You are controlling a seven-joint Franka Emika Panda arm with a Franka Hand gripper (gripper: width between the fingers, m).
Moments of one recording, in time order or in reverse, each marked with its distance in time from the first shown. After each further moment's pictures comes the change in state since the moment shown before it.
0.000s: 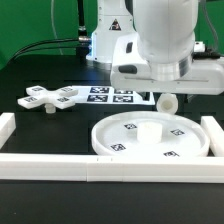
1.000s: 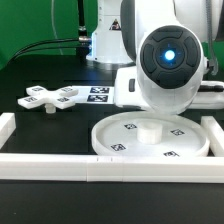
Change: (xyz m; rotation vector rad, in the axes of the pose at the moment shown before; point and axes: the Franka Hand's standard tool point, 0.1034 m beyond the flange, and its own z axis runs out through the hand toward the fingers) arm 0.014 -0.002 0.020 -0.016 -0.250 -0.024
